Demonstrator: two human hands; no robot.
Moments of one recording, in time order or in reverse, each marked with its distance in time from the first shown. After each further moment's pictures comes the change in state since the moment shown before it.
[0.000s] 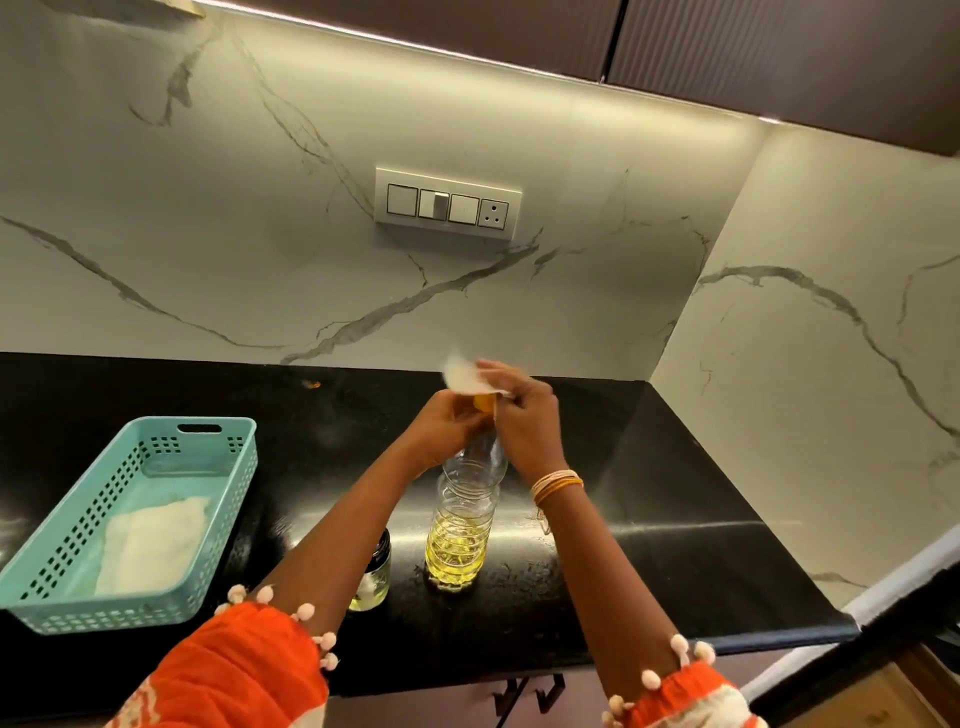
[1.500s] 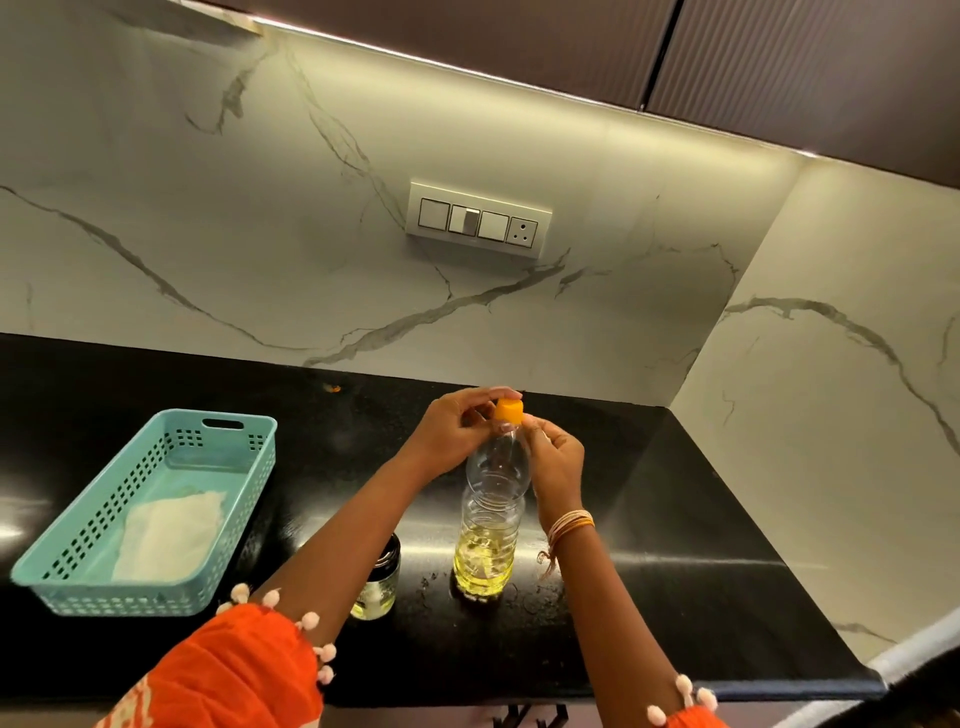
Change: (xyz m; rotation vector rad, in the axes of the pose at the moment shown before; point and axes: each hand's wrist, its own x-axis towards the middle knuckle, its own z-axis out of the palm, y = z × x) left_hand 0.003 -0.011 -0.014 0.196 0.098 0.227; right_hand -0.010 0.047 0.003 0.316 0.169 0.268
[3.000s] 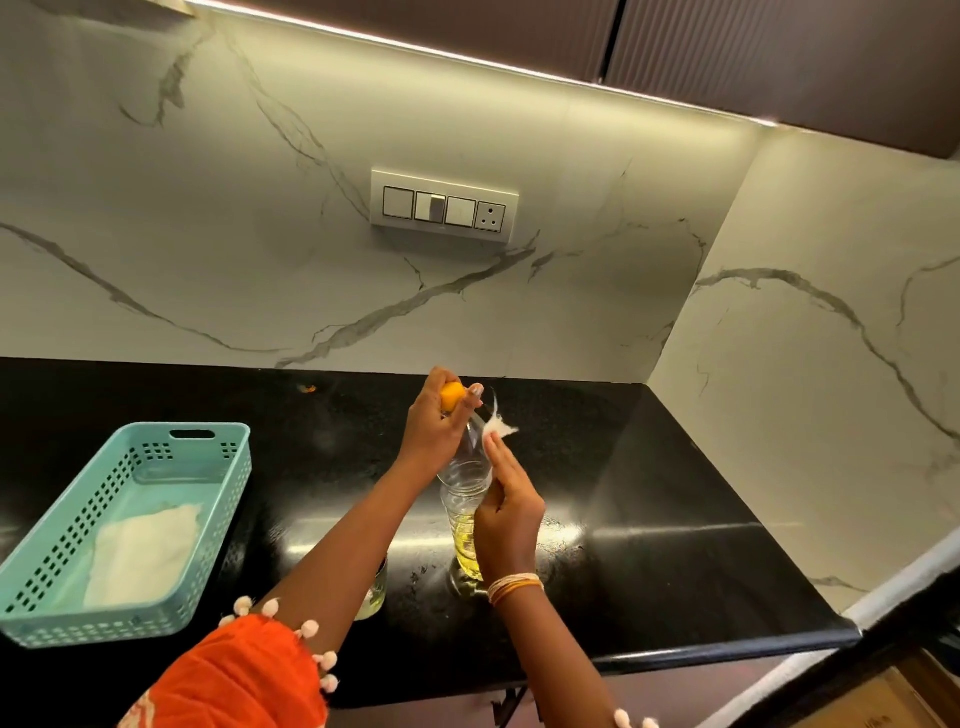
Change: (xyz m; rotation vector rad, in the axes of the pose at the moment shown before) left_hand 0.005 -0.010 0.025 -0.049 0.280 -0.139; right_hand -0.065 0.035 0.009 -0.506 0.121 -0.396
